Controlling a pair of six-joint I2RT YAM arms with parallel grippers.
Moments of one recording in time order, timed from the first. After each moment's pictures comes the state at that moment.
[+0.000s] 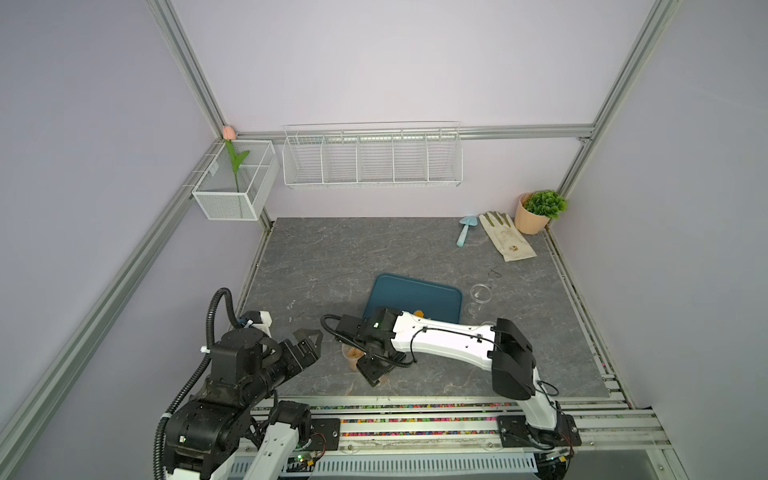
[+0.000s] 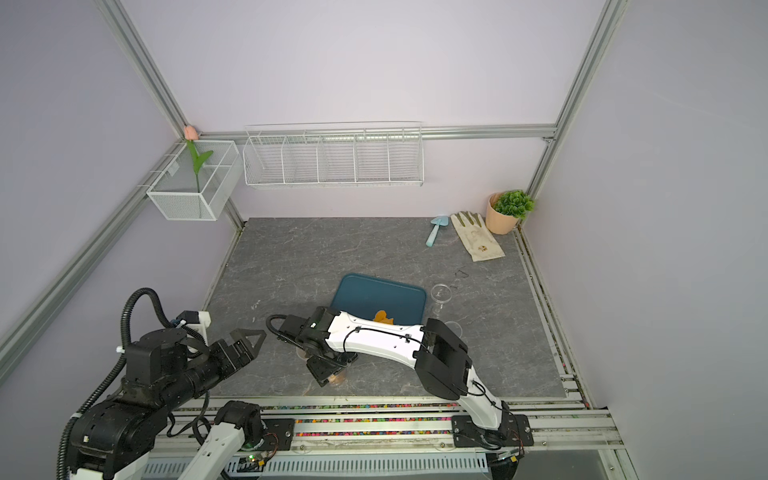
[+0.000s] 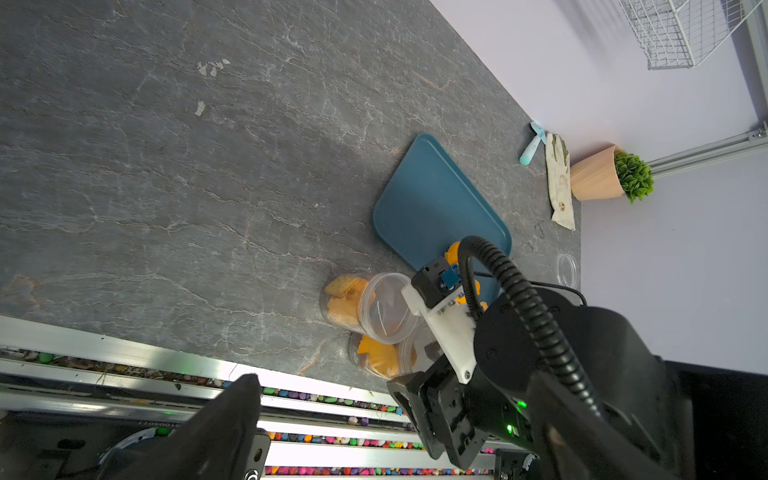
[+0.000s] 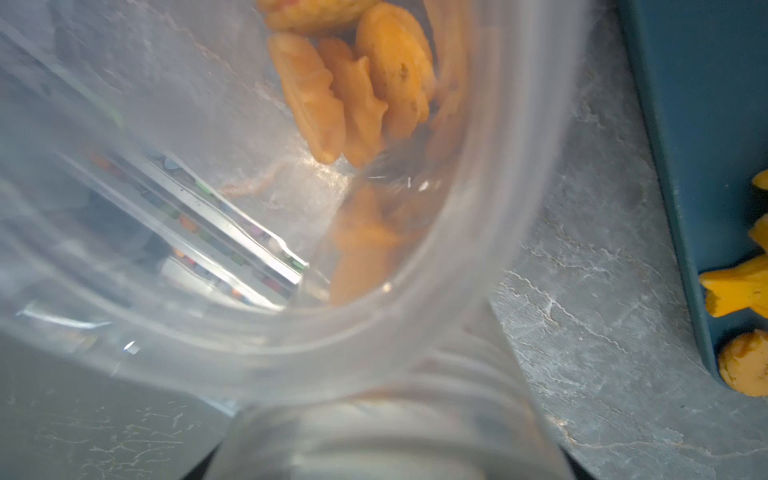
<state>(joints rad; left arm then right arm) -0.22 0.49 1.12 -1.33 0.15 -0.73 1.27 2.12 1.89 -1.28 -0.03 0.52</state>
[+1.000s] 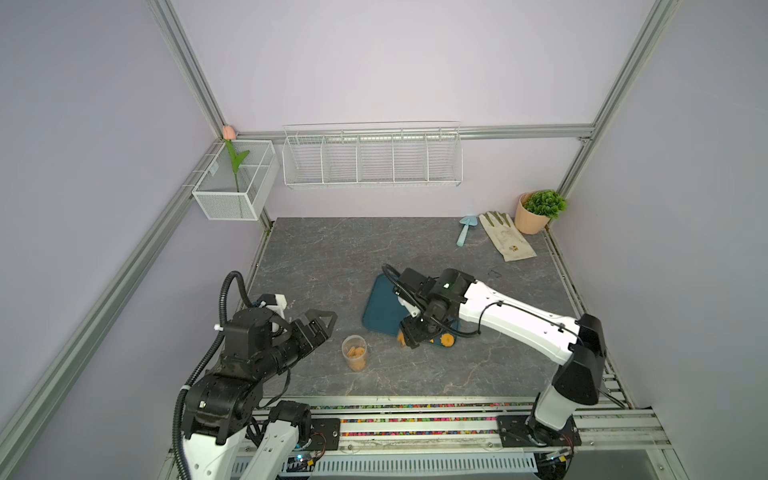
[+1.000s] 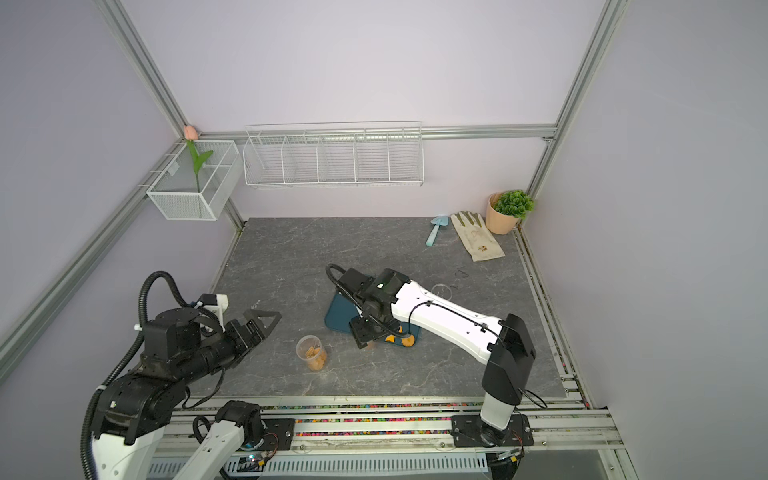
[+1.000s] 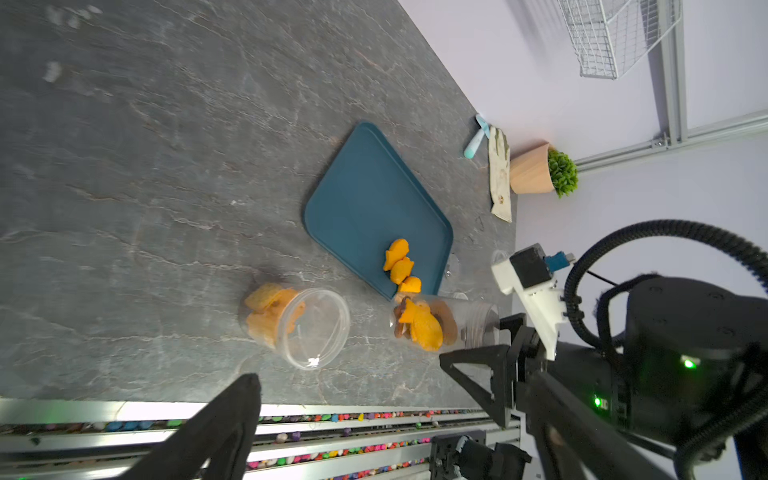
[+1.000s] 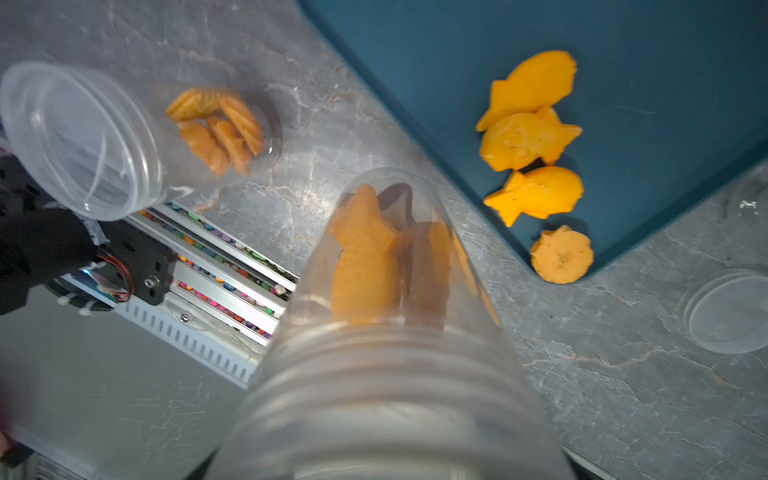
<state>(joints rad) -0.22 0.61 1.06 -1.08 0.35 -0.84 0.97 1.70 1.61 -1.26 -0.07 0.51</state>
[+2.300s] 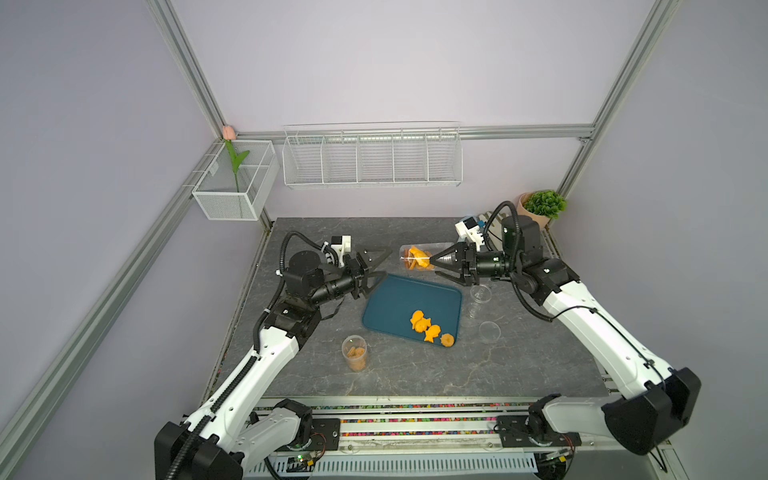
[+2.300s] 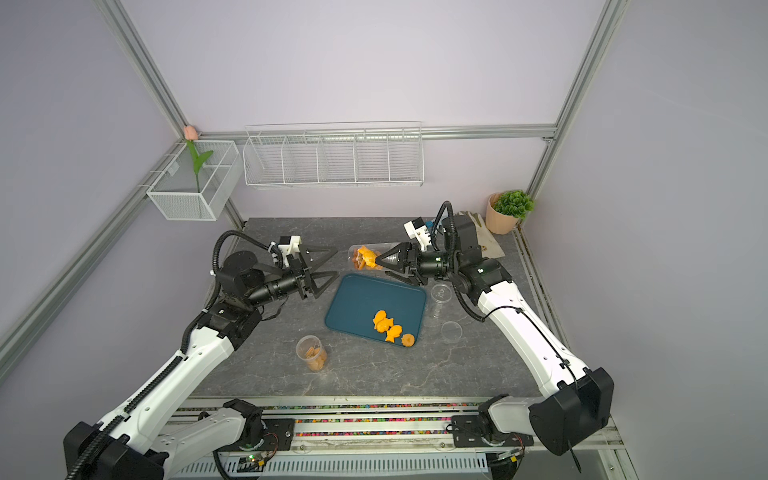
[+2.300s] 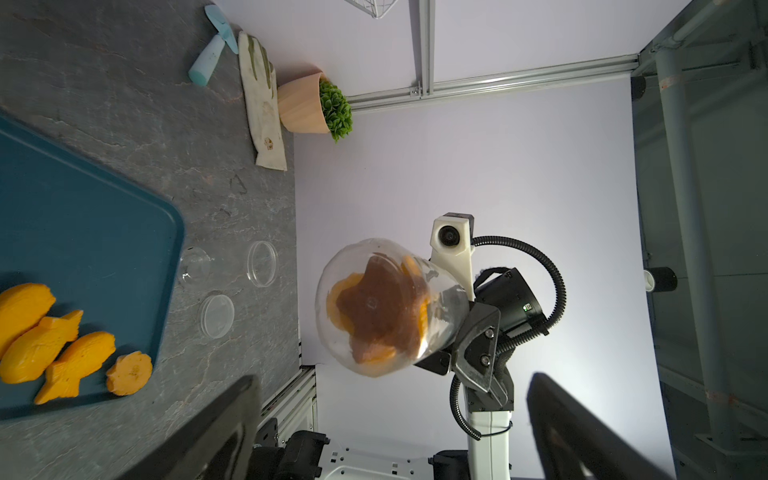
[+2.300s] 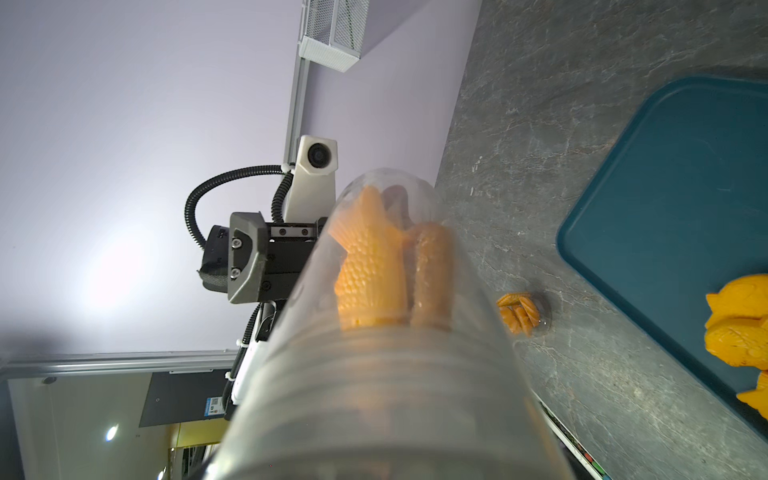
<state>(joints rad) -0.43 1.07 0.89 0.14 0.71 -1.39 0.44 1.33 1.31 -0.42 -0.93 0.92</state>
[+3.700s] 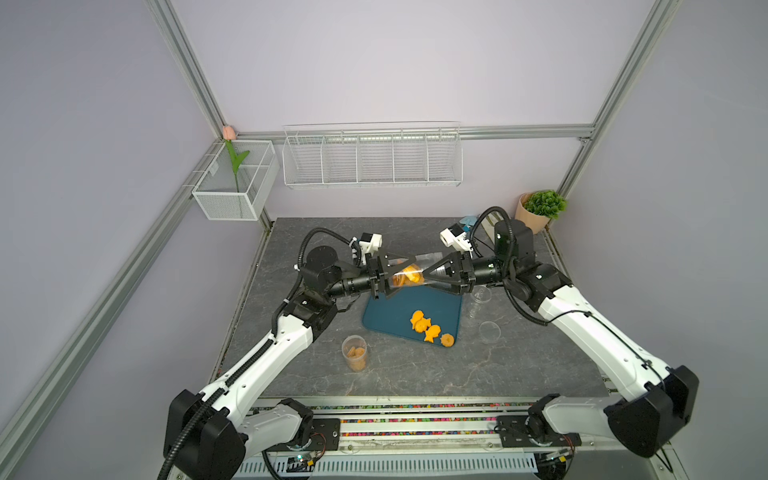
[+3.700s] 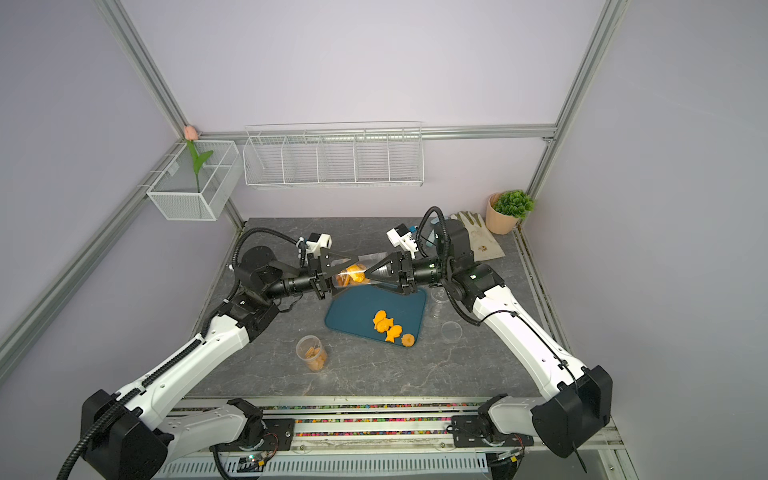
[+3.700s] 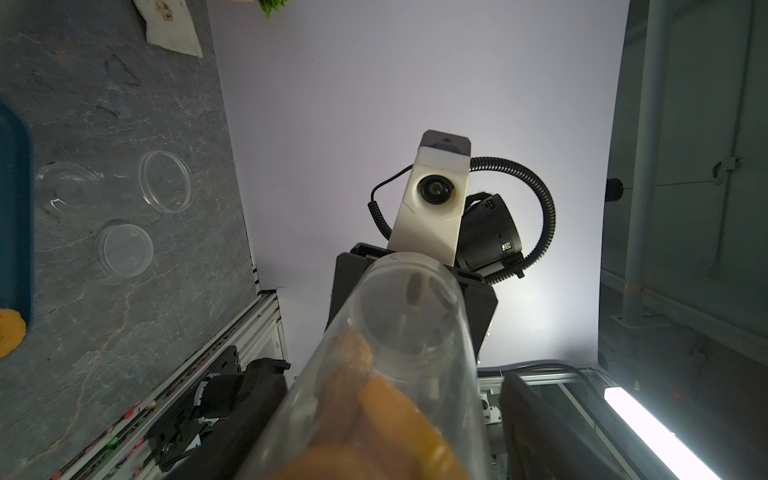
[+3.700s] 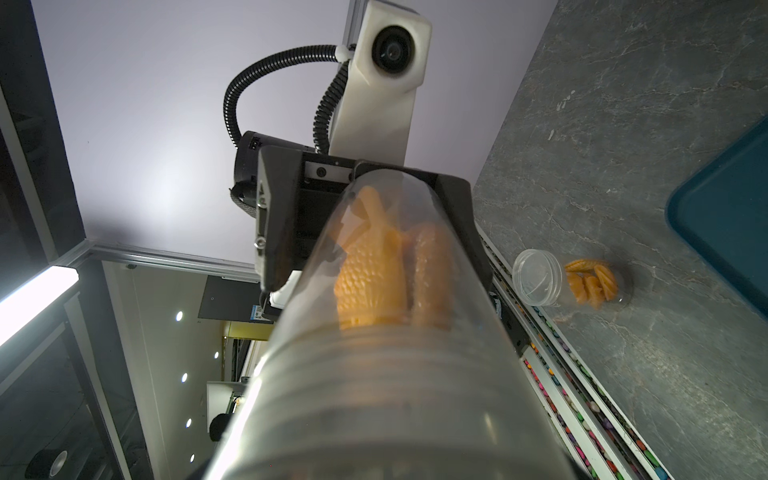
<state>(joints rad) -0.54 1.18 0.93 0.30 0.89 -1.50 0.51 1.31 1.25 -0.32 -1.10 0.94</state>
